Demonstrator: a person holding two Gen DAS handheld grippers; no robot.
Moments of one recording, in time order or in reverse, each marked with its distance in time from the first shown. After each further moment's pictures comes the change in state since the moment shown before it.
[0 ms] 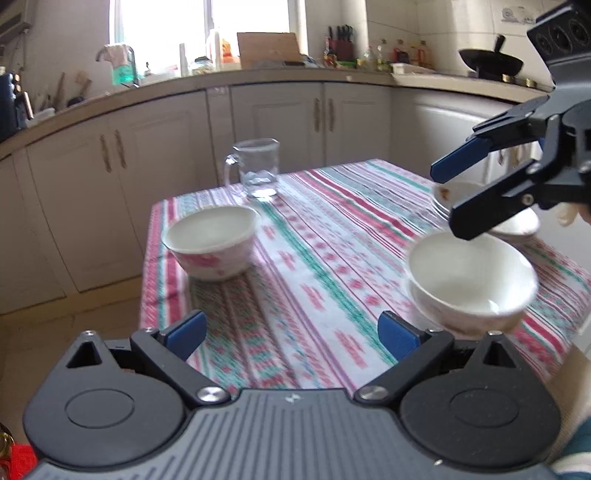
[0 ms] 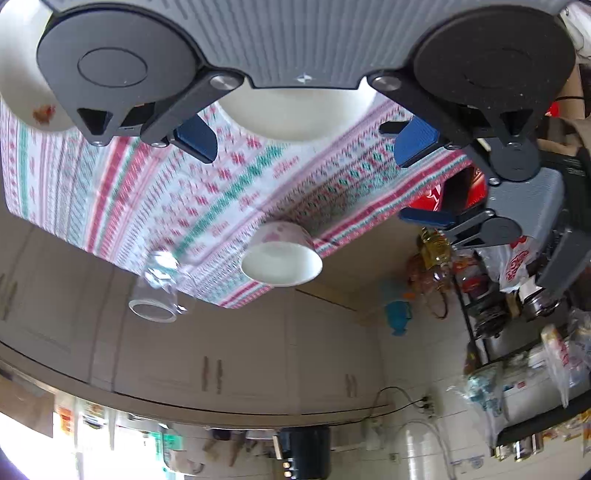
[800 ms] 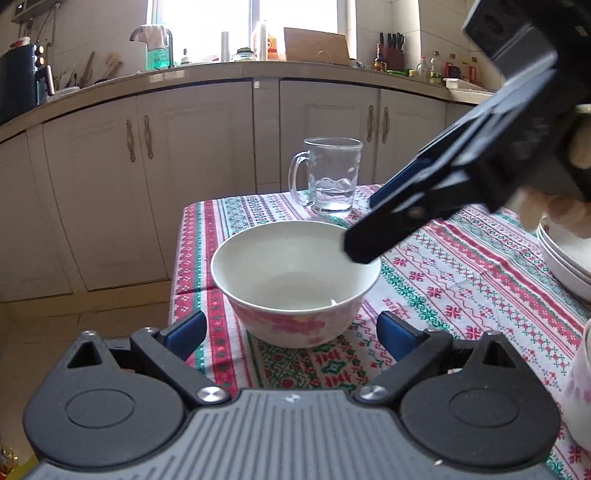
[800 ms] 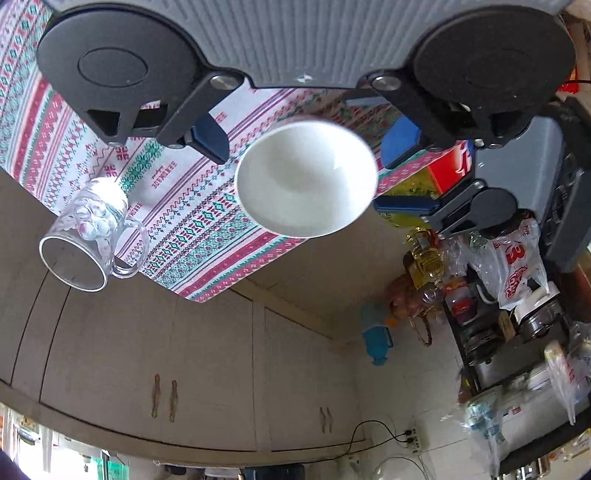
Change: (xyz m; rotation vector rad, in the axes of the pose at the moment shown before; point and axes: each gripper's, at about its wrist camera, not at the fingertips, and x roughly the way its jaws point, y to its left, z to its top) left arm 0.110 0.073 0.019 -0.092 -0.027 0.046; right arm 0.164 -0.067 0.097 -0.013 0.128 0.123
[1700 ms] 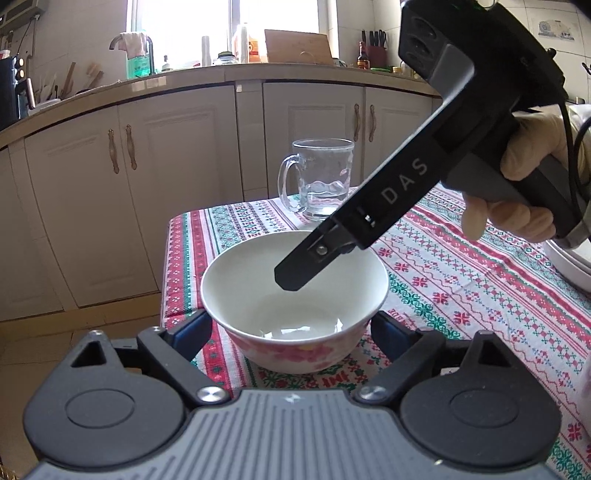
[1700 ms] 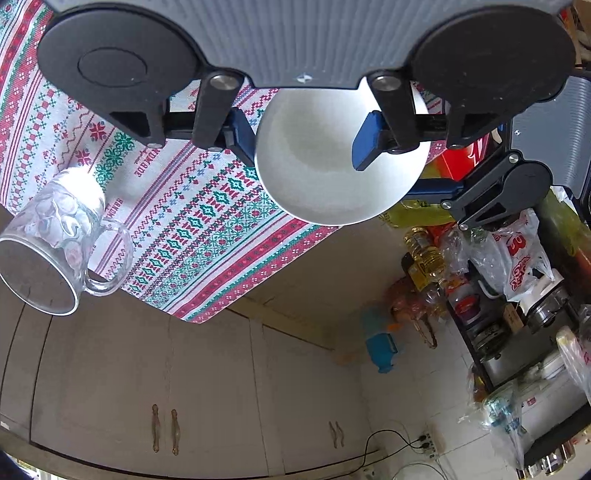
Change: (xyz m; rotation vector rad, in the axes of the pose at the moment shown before) left arm 0.016 0.003 0.008 0.056 -0.010 -0.026; right arm 0.049 -0.023 0.019 0.046 0.041 0.041
